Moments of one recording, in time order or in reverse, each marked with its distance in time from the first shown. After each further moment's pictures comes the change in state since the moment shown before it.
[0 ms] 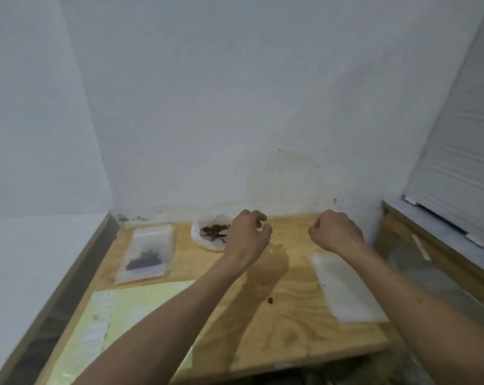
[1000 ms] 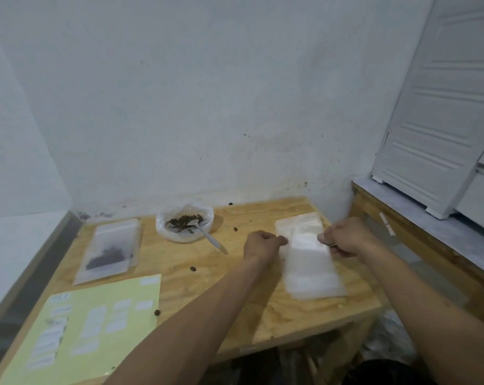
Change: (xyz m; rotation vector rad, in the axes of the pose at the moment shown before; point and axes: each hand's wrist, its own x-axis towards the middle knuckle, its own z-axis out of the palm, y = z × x) left_hand -0.012 0.036 0.111 -0.574 -0.283 -0.578; right_hand -0.003 0.112 0.003 0.634 -0.126 0.308
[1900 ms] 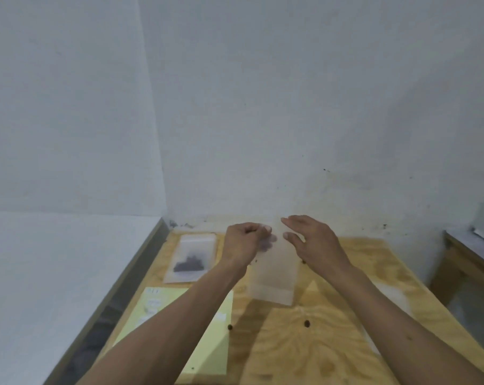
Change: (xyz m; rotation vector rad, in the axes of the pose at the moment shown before) left_hand -0.039 0.028 -0.180 -0.260 0.291 0.309; right_hand -0.046 -0.127 0.143 -0.325 0.004 -1.041
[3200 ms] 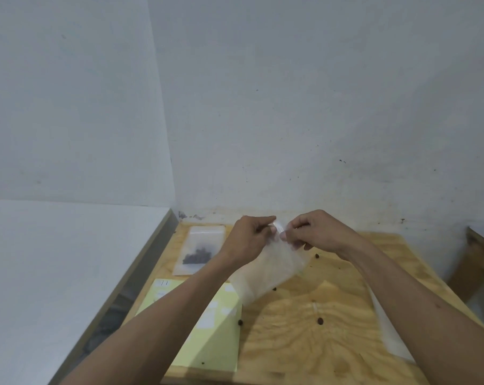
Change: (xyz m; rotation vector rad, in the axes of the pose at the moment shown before) left_hand 0.011 0.000 -0.031 0.588 -0.187 0.230; right_hand 0.026 -0.018 -0.014 0.497 -0.438 0.309
